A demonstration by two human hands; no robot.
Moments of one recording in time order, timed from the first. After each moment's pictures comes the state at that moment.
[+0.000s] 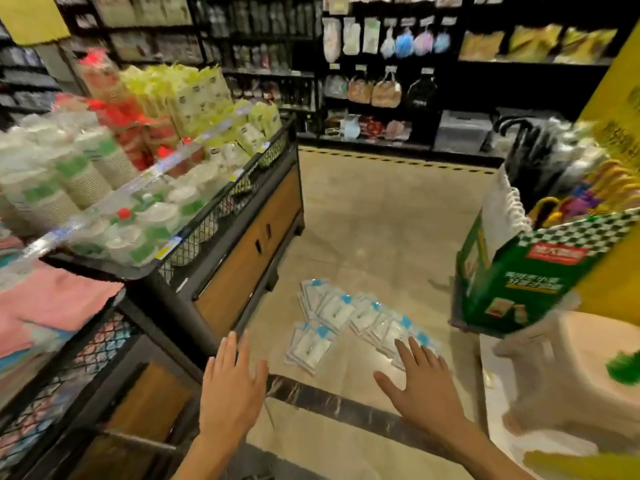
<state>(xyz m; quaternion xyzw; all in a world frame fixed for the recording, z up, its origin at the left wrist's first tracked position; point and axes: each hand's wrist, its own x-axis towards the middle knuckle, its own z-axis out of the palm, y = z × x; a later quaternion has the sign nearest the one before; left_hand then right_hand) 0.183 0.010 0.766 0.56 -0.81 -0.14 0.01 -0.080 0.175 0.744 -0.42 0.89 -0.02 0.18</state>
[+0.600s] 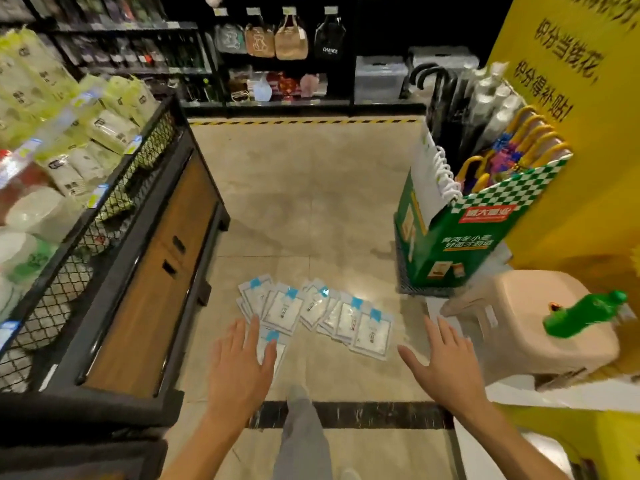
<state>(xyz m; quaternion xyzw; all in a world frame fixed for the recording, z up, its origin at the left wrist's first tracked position) -0.051 -0.089 0.717 0.43 -0.89 -0.15 -0.05 -0.276 0.167 0.712 -0.25 0.95 -0.04 0.16</state>
